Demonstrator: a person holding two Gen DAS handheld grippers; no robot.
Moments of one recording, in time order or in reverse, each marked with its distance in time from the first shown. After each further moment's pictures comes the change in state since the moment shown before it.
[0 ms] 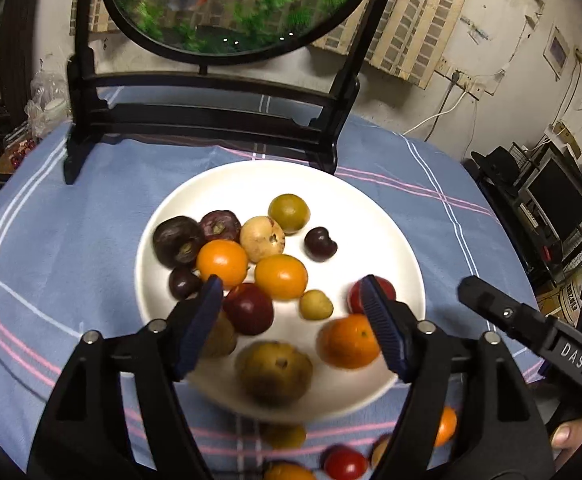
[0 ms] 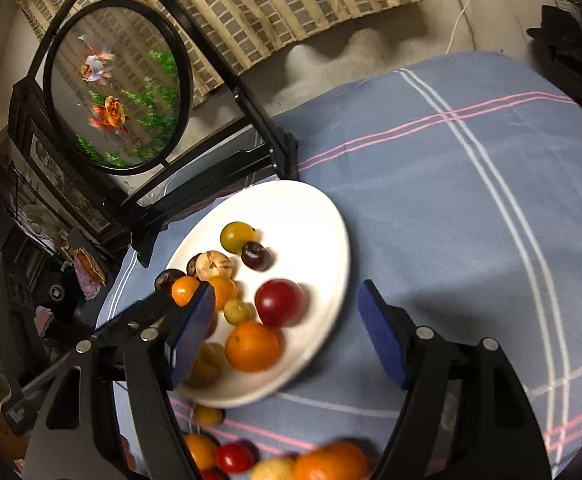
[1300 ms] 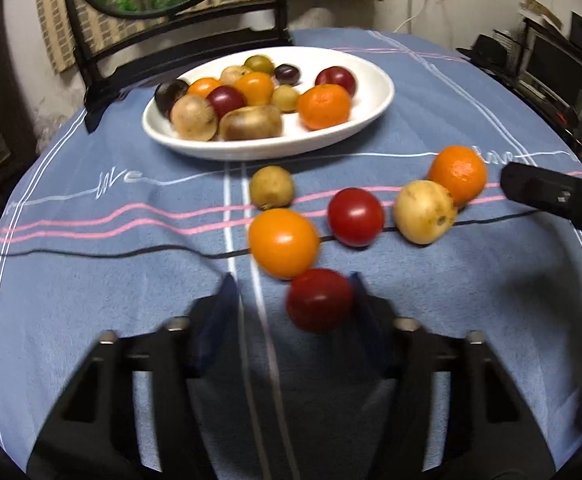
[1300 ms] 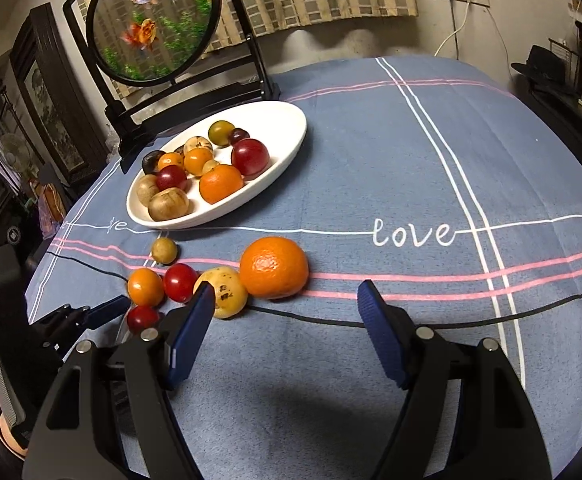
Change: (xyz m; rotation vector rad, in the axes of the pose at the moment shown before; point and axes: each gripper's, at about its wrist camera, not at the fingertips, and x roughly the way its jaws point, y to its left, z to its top) left arm -0.033 -0.028 -0.160 0.308 0.116 0.114; right arm -0.061 -0.001 -0.119 -0.195 0.035 -0.164
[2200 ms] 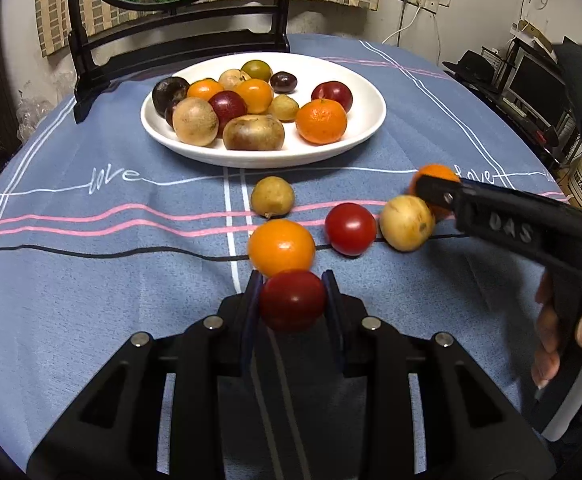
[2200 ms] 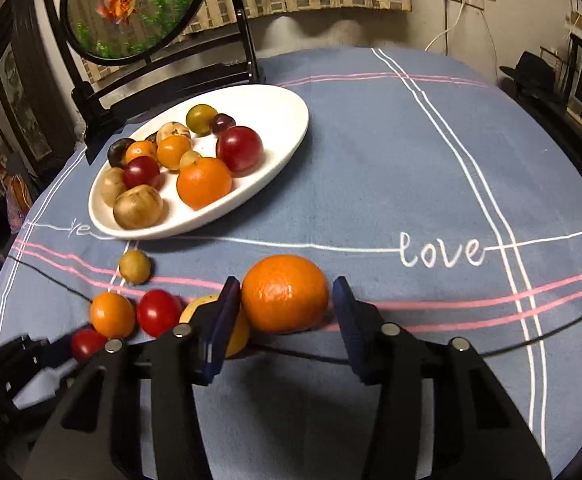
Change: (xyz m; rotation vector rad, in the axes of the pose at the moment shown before) left arm -0.009 0.021 0.006 -0.065 0.010 -0.098; right arm 0.051 0.022 0.020 0.016 0.052 -0.112
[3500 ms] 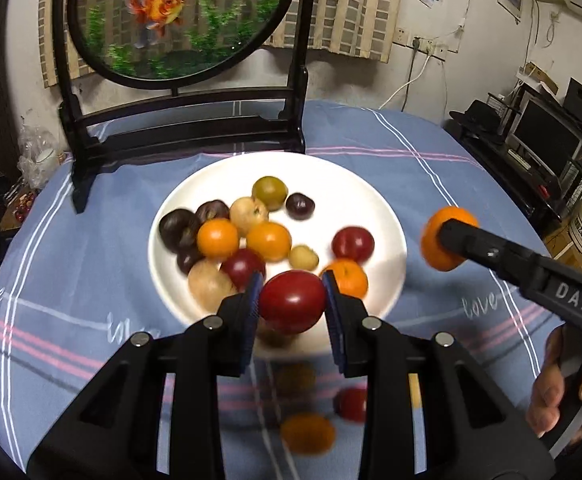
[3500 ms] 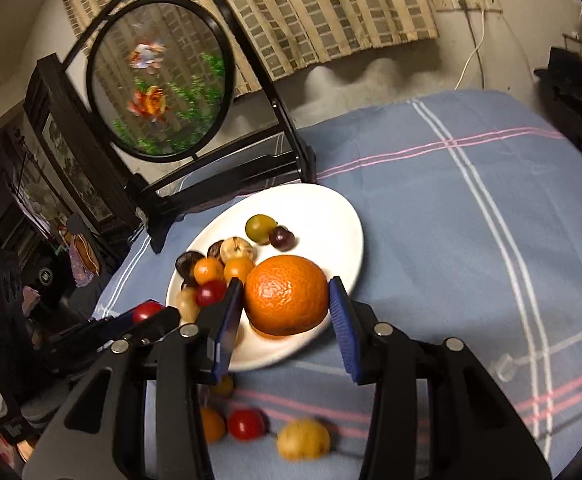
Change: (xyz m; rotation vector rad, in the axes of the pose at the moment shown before) left arm 0.001 0.019 0.124 -0.033 -0.128 -0.001; right arm -0.017 -0.007 0.088 0.099 -0.147 0.259
